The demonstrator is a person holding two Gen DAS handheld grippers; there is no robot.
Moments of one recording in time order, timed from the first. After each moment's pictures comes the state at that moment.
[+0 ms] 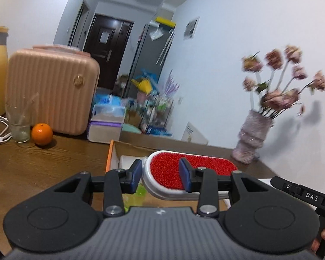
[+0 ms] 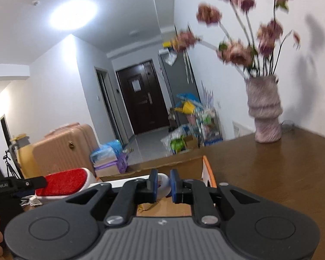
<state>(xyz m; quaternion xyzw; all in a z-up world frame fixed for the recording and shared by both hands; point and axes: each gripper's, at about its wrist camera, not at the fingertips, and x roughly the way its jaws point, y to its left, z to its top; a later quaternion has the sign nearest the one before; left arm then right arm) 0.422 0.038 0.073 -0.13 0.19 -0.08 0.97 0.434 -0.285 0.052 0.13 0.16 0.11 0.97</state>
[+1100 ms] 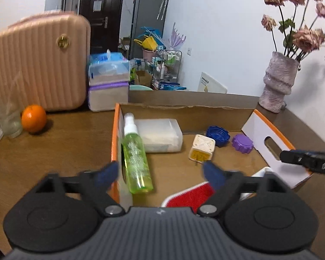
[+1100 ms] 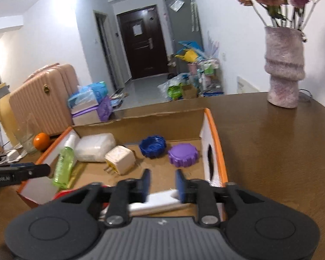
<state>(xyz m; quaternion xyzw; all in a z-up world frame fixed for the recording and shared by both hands) 0.498 0.026 0.027 -0.02 0.31 -0.06 0.95 0.516 -0.270 0.027 0.06 0.31 0.13 0.94</state>
